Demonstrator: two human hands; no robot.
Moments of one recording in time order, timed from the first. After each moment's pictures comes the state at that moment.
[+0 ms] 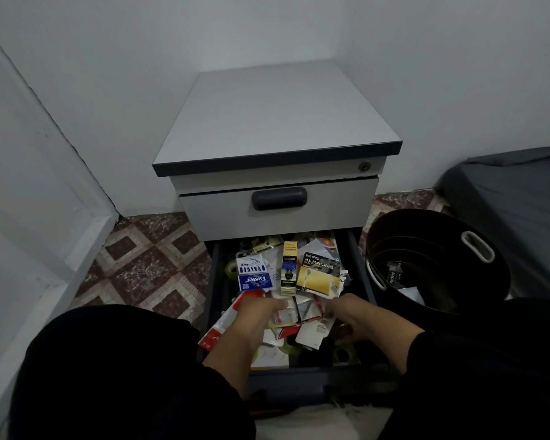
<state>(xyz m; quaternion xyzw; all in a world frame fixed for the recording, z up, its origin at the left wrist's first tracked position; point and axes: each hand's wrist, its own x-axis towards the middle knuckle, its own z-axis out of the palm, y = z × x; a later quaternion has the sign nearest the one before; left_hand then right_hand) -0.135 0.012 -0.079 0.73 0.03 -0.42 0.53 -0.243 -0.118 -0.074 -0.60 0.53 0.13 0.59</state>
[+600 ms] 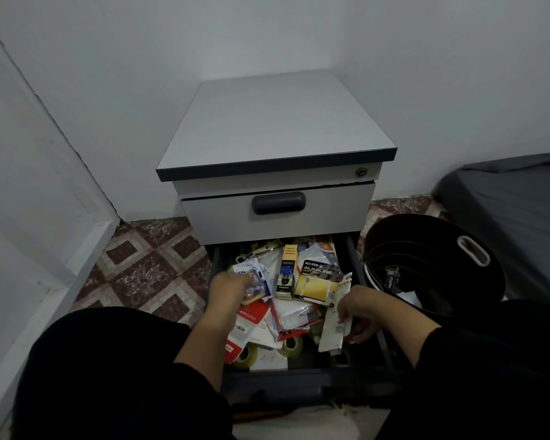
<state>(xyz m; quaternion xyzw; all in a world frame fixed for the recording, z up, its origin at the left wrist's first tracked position) -0.097 0.028 -0.044 0.77 0.02 -0.32 0.55 -0.254 -0.141 -0.049 -0.67 0.50 0.22 0.50</state>
